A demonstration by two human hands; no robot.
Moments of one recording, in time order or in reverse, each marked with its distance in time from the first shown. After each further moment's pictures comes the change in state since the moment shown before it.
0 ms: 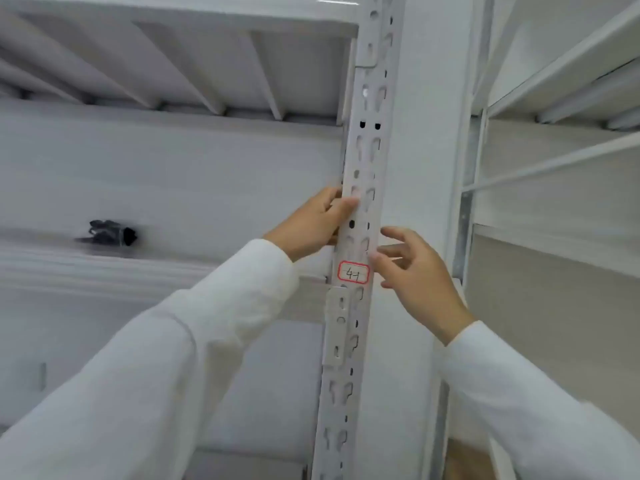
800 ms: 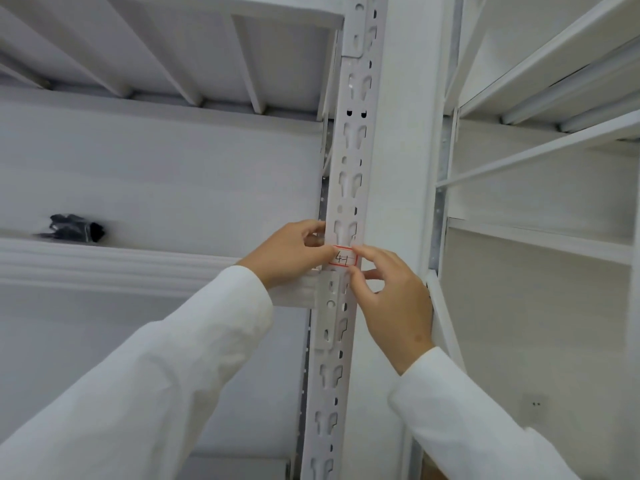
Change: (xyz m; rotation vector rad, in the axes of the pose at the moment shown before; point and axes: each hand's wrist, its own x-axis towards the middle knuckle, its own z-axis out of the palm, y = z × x) left_hand -0.035 -0.025 0.006 0.099 -0.031 -0.042; right_hand -0.046 0.015 0.031 -0.456 0.304 -0.256
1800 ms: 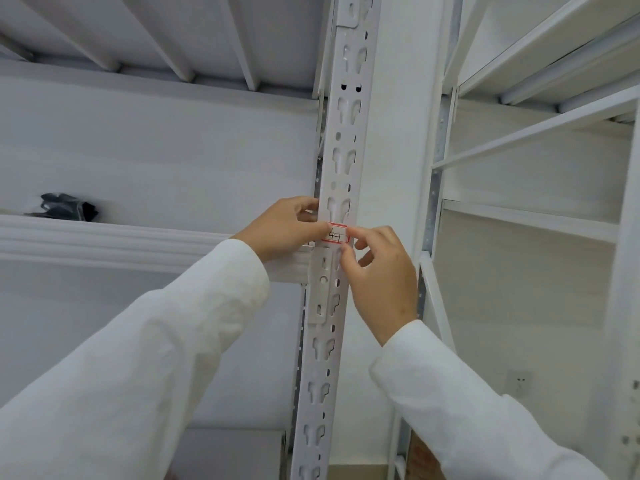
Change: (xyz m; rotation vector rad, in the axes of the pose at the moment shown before) left_hand -0.002 0.003 0.001 -0.008 0.010 -0.044; right_hand 0.001 -0.008 0.002 0.030 0.016 0.084
